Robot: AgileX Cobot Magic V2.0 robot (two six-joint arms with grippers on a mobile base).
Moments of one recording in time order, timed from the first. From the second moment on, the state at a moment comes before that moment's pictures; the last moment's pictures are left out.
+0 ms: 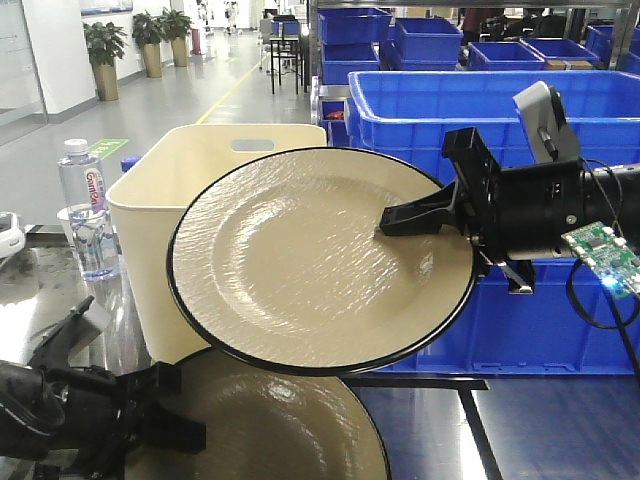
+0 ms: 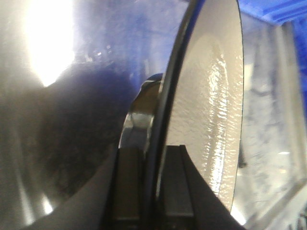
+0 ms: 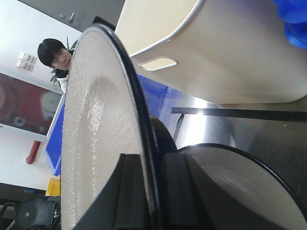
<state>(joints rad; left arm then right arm) -0.16 1.40 -1.01 -0.94 0.88 0.29 0.12 1.51 -1.48 1.12 0.97 -0.22</state>
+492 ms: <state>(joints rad) -0.16 1.51 -1.01 -0.97 0.85 0.28 0.12 1.51 -1.48 1.11 0.95 -0.22</state>
